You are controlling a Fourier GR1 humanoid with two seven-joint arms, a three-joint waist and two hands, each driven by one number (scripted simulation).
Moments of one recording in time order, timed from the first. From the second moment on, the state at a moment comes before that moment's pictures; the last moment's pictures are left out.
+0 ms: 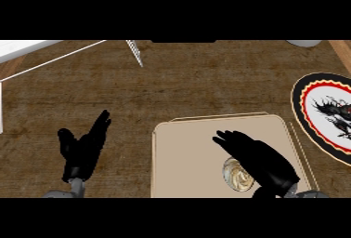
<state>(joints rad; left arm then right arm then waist) -0.01 0.19 -0.18 -1.45 0.21 0.15 0.19 -0.10 -0.42 0.50 -1.77 0.72 0.41 0.17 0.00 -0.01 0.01</state>
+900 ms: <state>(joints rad) 0.01 0.17 -0.13 -1.45 0.18 0.10 0.17 -0.13 -0.37 0.48 -1.67 0.91 0.28 -0.06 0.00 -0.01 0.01</state>
